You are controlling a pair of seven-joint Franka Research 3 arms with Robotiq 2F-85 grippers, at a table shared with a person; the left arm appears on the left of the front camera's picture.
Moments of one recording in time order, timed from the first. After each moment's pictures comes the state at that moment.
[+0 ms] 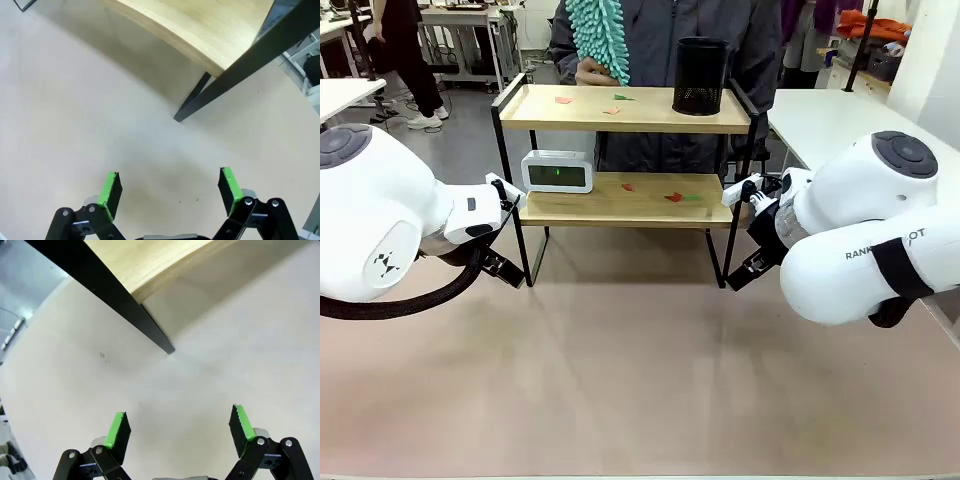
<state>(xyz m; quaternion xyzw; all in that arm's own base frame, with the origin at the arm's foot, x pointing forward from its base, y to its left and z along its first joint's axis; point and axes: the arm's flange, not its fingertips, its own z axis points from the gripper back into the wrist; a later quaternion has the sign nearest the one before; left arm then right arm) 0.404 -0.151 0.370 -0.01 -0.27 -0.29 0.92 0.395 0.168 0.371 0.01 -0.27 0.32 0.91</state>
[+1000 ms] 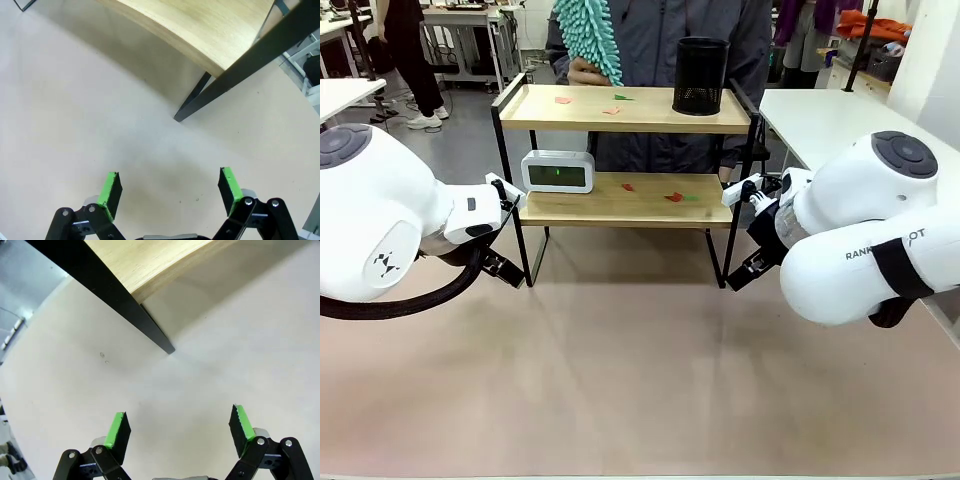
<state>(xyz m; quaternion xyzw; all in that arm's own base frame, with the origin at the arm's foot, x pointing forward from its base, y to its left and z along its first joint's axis) 0.404 -0.151 0.370 -0.01 -0.27 -0.29 0.92 0.394 0.168 0.371 0.01 -0.27 0.32 0.91</state>
